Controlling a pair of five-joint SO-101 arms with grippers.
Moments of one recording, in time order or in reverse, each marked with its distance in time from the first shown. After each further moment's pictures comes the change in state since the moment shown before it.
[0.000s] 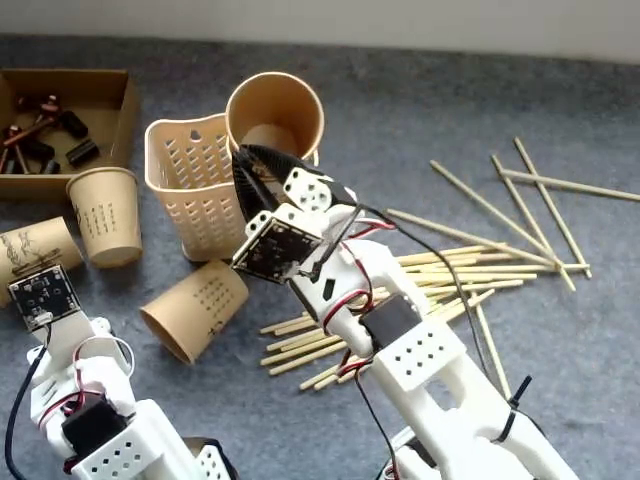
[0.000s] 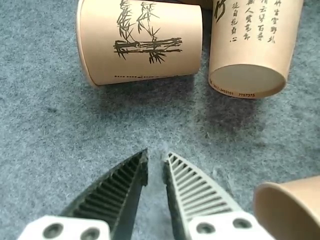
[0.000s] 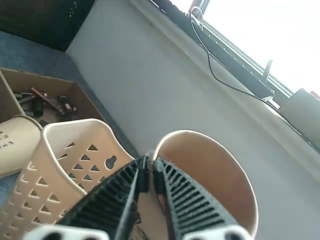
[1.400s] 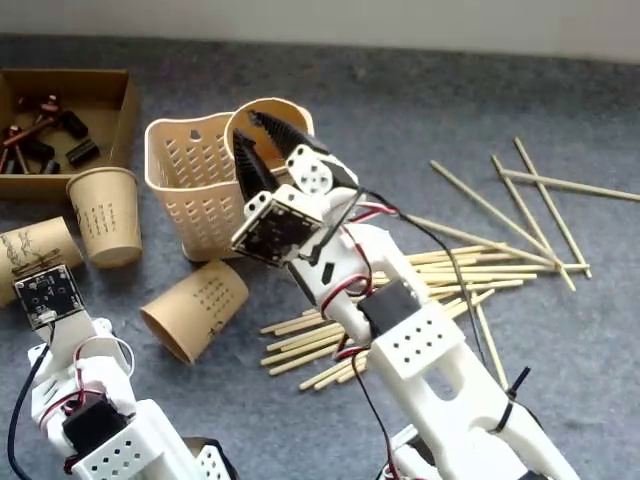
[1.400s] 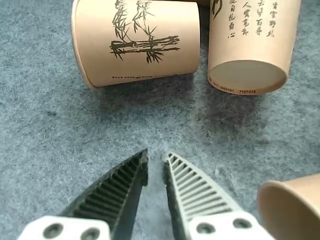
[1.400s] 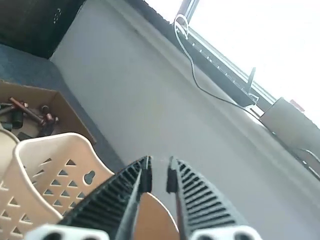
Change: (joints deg) left arm 0.0 0.1 1.1 -1.1 -1.9; right arm 1.2 2.5 -5.4 -0.8 0.2
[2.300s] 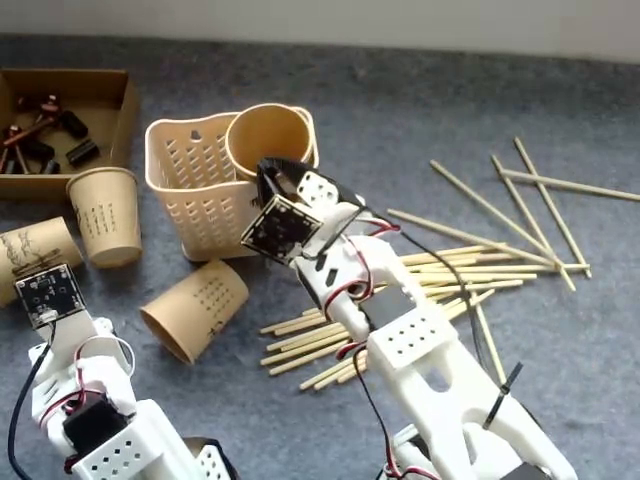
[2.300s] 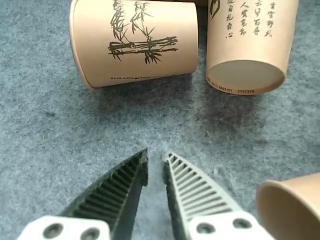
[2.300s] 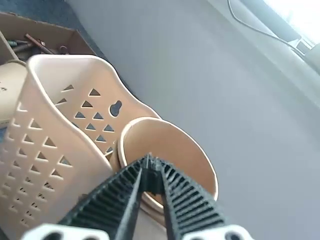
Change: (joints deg) left arm 0.4 0.0 0.0 0.0 0.0; right arm 3.4 5.9 9.6 -0.7 -0.3
